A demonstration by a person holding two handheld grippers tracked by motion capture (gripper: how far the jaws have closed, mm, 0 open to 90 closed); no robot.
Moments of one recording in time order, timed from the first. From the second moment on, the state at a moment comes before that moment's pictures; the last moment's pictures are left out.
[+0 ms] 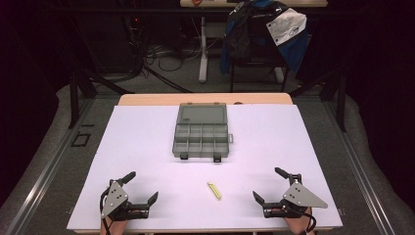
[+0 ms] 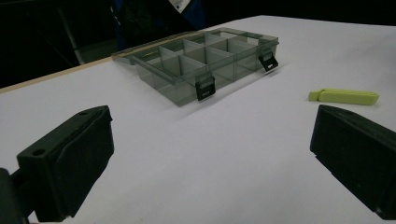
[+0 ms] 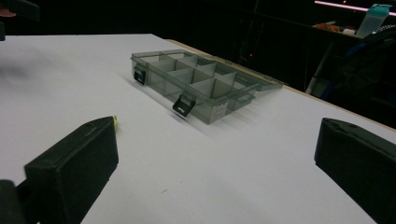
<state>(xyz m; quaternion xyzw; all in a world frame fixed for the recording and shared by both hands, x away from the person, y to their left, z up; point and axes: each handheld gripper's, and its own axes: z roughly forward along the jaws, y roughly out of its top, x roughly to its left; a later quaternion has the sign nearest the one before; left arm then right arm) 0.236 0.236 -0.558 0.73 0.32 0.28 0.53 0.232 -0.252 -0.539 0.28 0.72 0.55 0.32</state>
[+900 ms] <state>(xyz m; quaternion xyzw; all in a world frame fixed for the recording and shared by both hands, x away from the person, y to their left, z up) 0.238 0.235 -0.558 0.74 0.32 0.28 0.52 0.253 -0.220 -0.545 0.27 0.76 0.52 0.27</state>
